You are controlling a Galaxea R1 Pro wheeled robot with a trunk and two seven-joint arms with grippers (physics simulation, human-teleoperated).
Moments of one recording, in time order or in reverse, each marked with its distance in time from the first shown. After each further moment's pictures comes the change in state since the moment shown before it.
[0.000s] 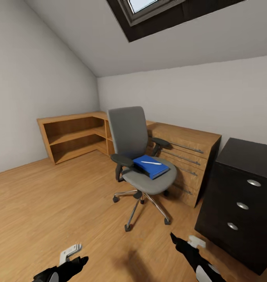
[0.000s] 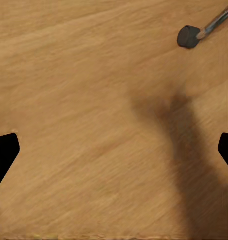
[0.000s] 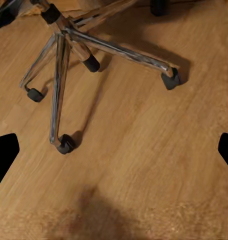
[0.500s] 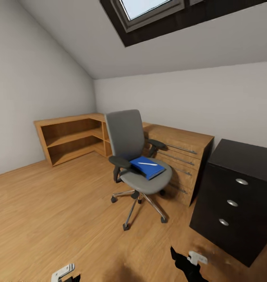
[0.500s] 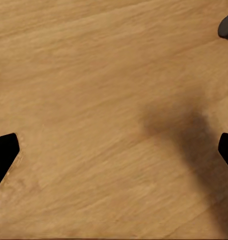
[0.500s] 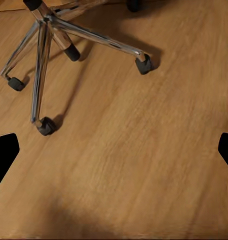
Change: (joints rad) left arm 0.000 0.029 -0.006 0.312 -0.004 -0.352 -0.001; right arm 0.001 0.027 0.007 0.219 0.027 -0.238 -0.003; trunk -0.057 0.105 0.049
